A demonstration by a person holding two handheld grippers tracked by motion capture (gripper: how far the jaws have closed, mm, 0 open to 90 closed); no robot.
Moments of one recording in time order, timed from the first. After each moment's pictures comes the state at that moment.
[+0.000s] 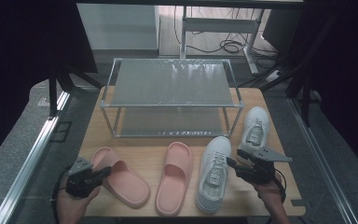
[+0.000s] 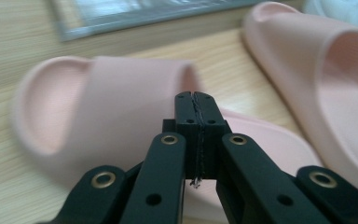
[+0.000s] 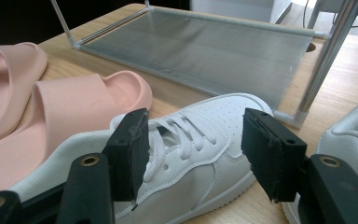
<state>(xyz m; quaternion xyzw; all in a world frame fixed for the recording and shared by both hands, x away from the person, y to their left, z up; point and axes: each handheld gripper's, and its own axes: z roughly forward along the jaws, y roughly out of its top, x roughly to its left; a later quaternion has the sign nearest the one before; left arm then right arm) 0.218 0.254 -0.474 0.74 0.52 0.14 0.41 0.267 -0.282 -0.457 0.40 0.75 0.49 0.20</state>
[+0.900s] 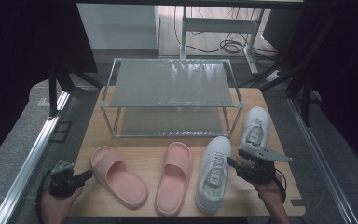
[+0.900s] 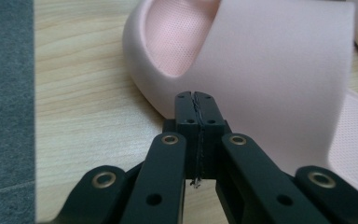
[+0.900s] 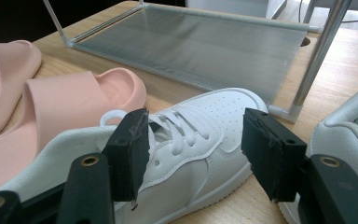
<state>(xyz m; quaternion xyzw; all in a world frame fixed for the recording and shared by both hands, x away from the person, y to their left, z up) 0.225 0.301 -0.510 0.71 0.59 0.14 0.36 0.269 -0.285 -0.460 0.41 0.75 0.48 0.20</state>
